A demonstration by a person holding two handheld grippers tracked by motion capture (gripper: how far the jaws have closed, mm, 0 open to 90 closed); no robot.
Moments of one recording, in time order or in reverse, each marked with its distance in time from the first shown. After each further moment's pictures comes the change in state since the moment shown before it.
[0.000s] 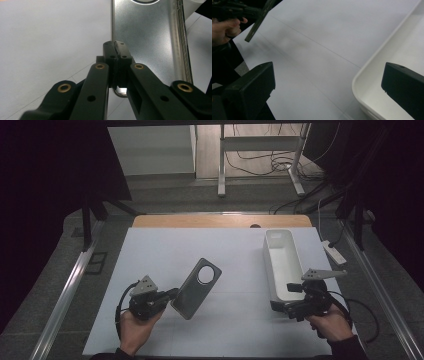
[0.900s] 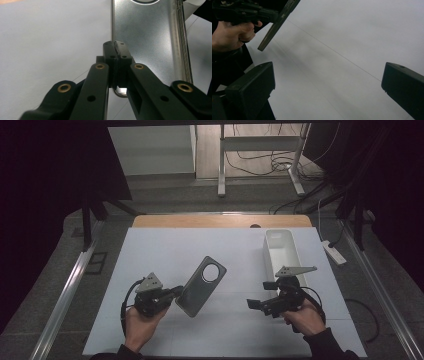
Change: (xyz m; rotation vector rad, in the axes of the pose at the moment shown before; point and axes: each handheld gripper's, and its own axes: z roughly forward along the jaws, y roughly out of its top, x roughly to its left) left arm -0.002 0.009 0.012 -0.003 -0.022 0.018; right arm 0.020 0.013 0.053 0.007 0.087 -0.011
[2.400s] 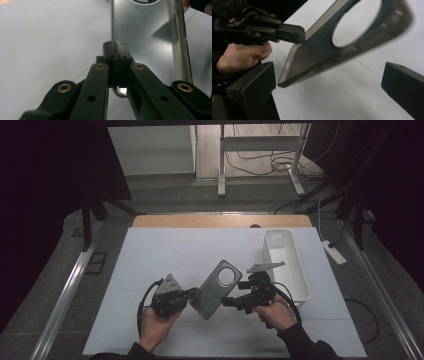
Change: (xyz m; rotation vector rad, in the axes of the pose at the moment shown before) left arm -0.025 0.008 0.032 0.016 -0.015 0.058; right arm 0.019 0.018 0.061 0.038 0.095 0.046
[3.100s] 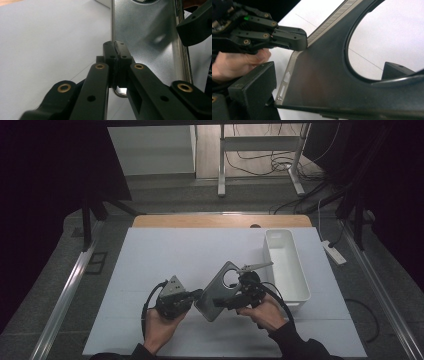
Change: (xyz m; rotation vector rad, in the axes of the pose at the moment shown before) left arm -0.009 0.002 0.003 -0.018 -0.021 0.008; right arm 0.004 0.003 0.023 0.044 0.011 0.039
